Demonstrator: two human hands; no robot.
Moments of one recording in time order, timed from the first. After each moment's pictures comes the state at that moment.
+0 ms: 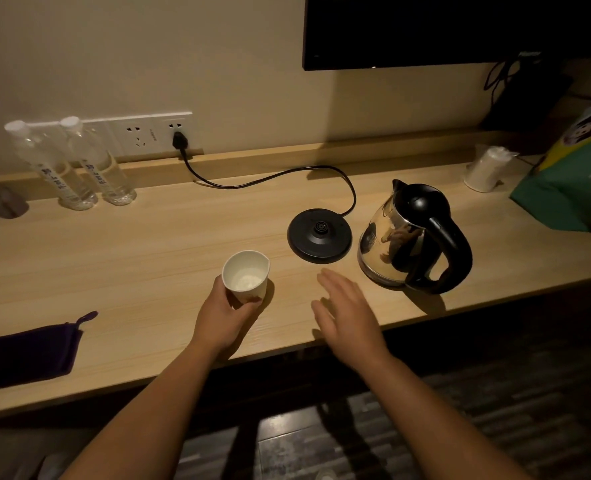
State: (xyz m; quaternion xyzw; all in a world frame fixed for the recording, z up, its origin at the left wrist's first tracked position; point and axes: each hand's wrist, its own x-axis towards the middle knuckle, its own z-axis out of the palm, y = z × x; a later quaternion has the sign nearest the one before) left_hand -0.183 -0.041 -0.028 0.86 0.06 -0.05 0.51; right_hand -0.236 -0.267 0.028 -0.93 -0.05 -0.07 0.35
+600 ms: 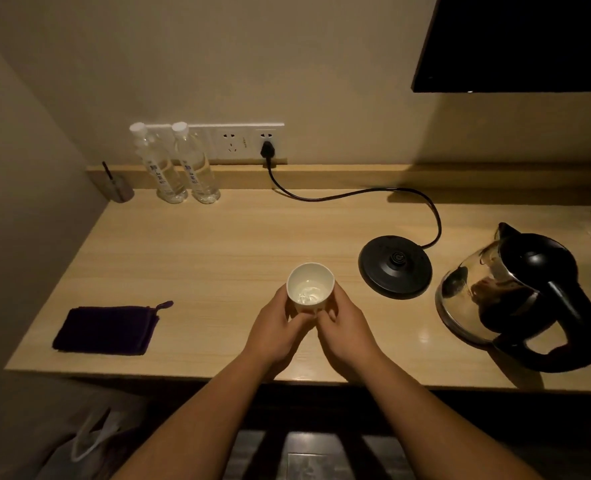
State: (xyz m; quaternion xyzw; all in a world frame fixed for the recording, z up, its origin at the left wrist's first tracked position) left_hand -0.176 -0.034 -0.016 0.81 0.06 -0.06 0.58; right_hand -0.160 -0.179 -0.007 -0.80 -0.01 0.13 0.58
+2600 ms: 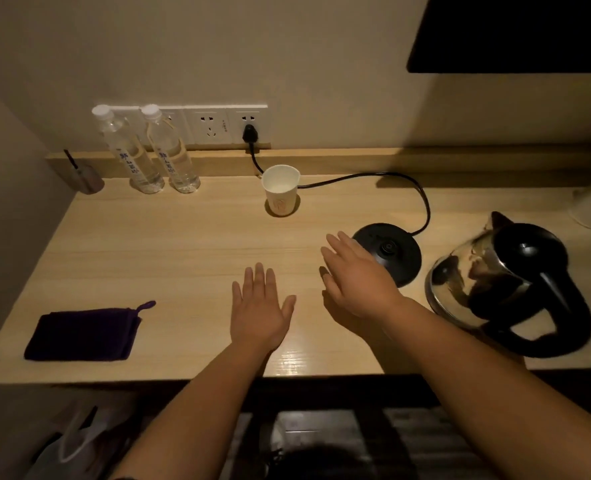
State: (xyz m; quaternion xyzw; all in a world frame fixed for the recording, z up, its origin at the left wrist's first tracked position) left_hand -0.147 -0.025 -0.054 0.99 0.04 -0.10 0.07; right_hand -0.099 -0.219 0.033 -0.96 -0.25 0.00 0.09
